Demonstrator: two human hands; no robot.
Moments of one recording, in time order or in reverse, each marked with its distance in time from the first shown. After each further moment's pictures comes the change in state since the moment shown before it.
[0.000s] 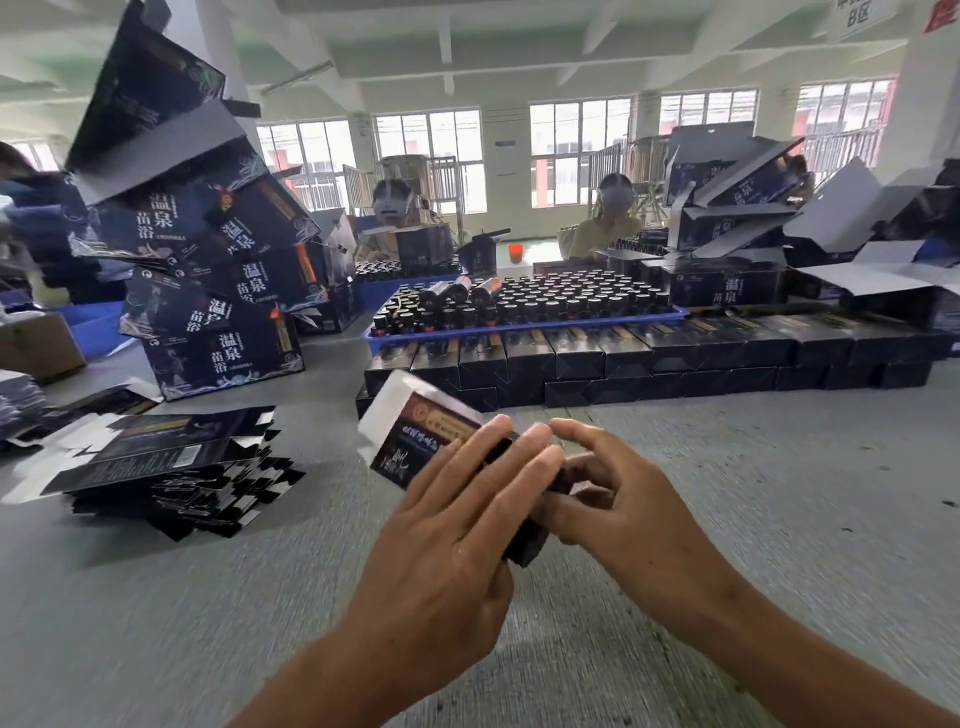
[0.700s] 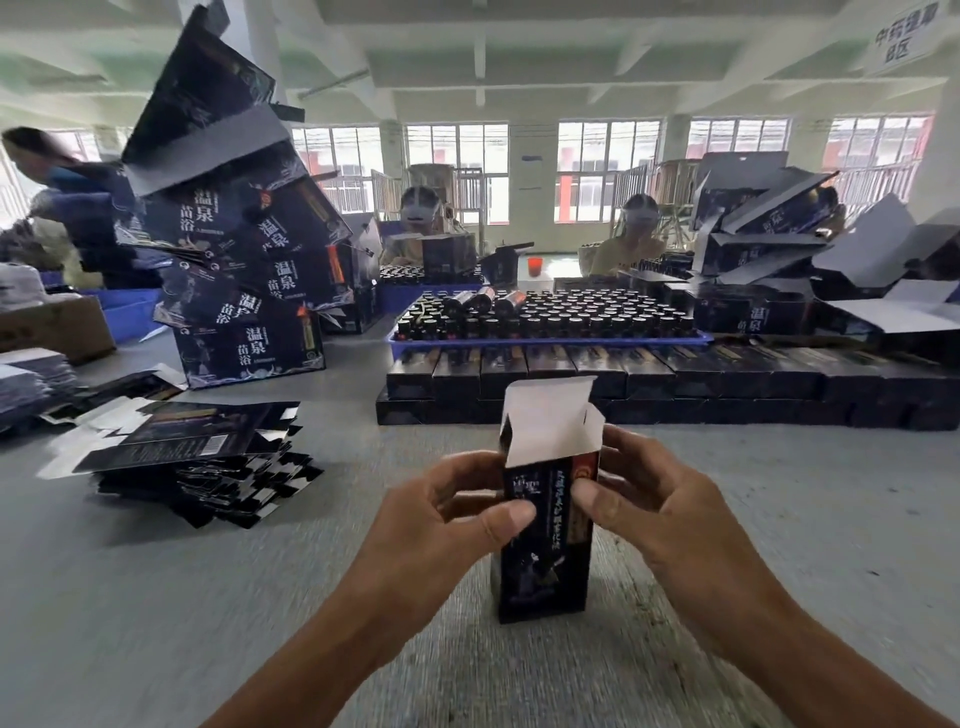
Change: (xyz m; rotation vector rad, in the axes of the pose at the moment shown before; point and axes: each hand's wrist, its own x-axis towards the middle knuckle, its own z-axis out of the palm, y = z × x) left_hand 0.003 -0.016 -0.011 -1.116 0.007 -0.832; right_hand 0.010 0.003 -0.011 0.189 0.020 0.029
